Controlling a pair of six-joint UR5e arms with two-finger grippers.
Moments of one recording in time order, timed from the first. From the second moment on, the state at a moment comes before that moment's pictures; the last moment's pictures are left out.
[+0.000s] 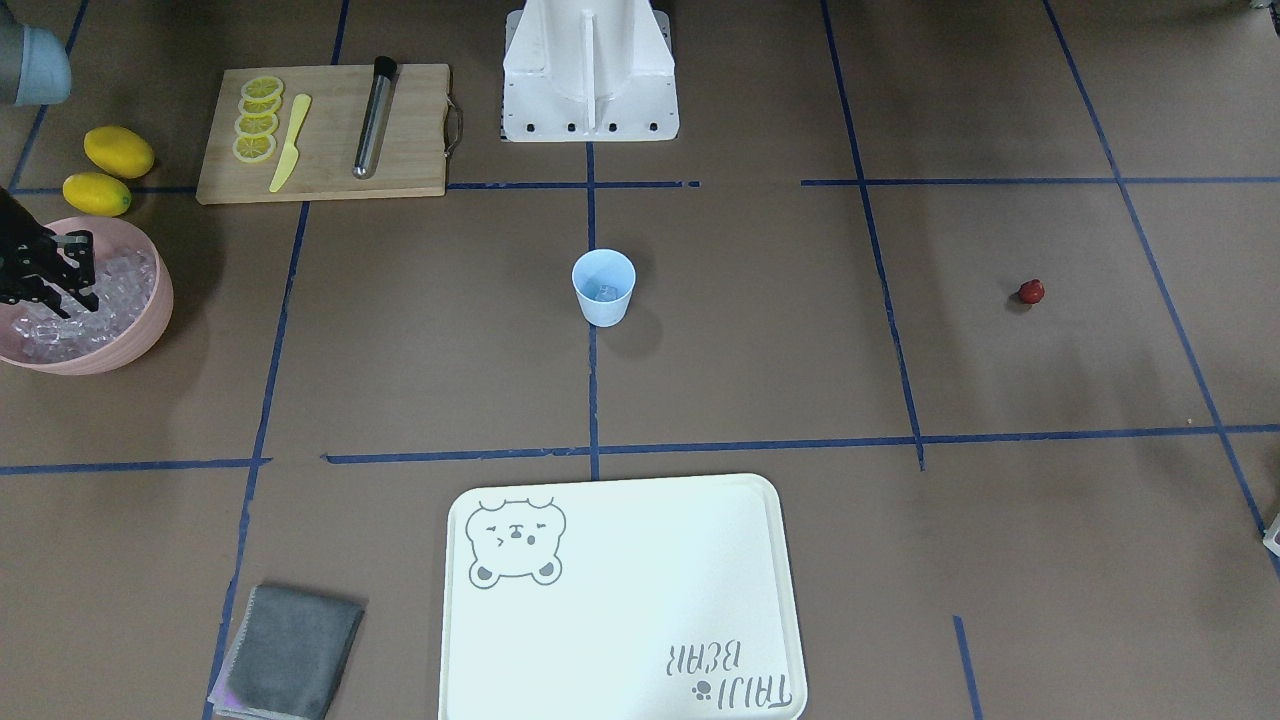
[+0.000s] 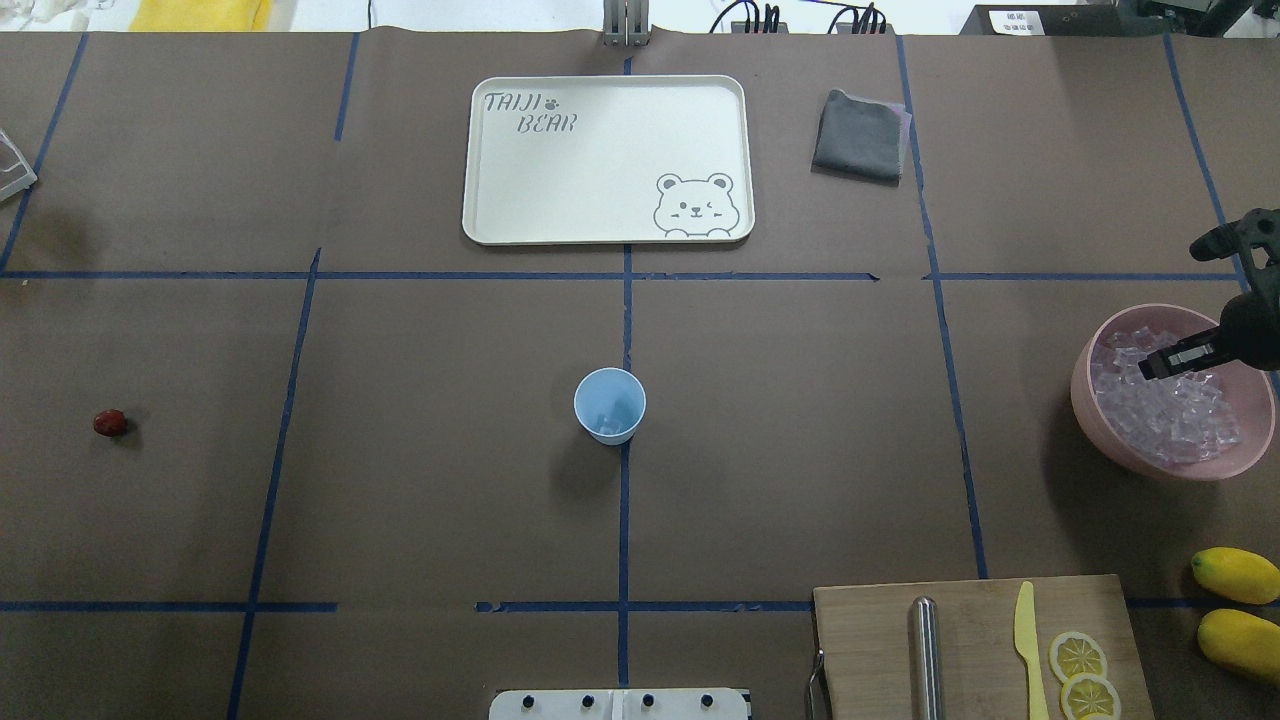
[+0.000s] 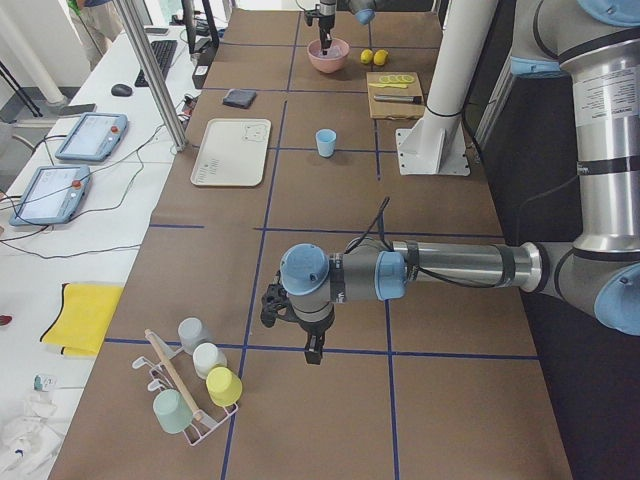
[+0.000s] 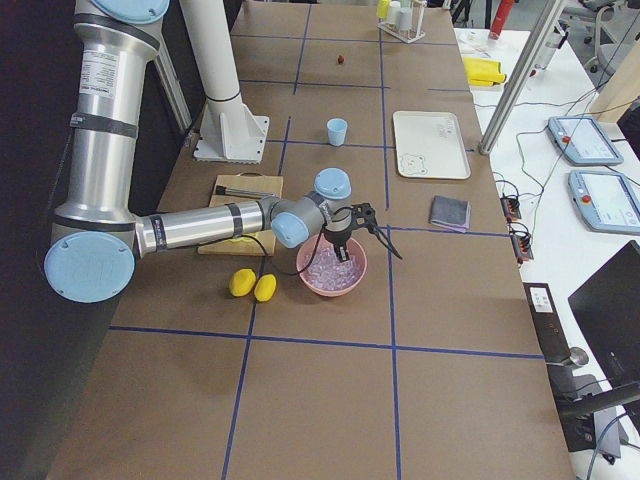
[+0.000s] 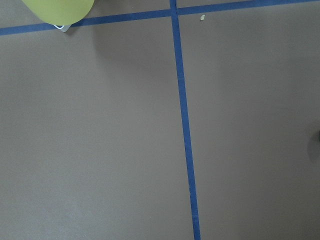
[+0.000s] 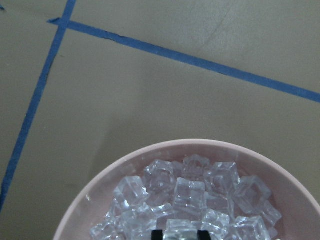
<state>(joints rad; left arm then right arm) -1.57 -1.38 -1.78 -1.47 -2.38 0.17 1.02 -1.73 1.87 -1.11 2.15 0.50</state>
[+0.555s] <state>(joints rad) -1.57 -1.38 -1.78 -1.47 -2.38 0.17 1.06 -1.60 2.09 -1.46 2.15 0.51</state>
